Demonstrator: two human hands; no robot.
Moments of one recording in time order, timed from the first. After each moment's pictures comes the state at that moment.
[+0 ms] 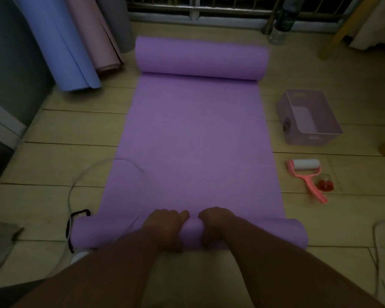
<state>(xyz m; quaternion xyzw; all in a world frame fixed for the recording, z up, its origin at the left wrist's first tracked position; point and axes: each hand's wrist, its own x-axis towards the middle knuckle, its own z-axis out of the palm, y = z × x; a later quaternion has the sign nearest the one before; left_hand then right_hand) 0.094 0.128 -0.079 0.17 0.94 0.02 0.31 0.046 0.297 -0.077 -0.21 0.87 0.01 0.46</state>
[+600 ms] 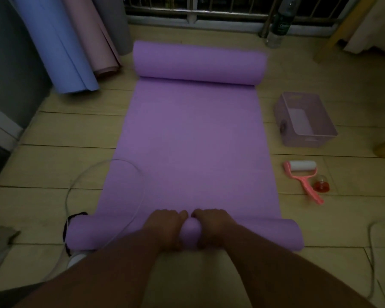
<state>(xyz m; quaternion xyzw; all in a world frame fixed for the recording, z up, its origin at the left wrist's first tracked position) 0.091 0.134 -0.080 0.16 0.94 0.02 0.31 0.057 0.303 -0.071 -0.22 0.90 -0.04 0.38</state>
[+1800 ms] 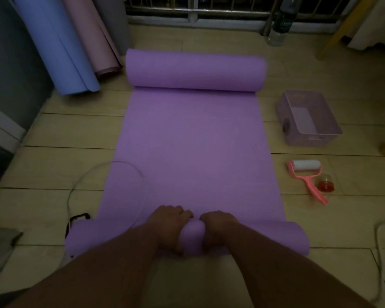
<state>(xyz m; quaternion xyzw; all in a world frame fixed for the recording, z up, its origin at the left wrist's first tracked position) 0.079 0.130 -0.076 0.21 0.92 0.03 0.32 0.050 0.304 -0.076 -0.18 0.87 -0.03 0.45</state>
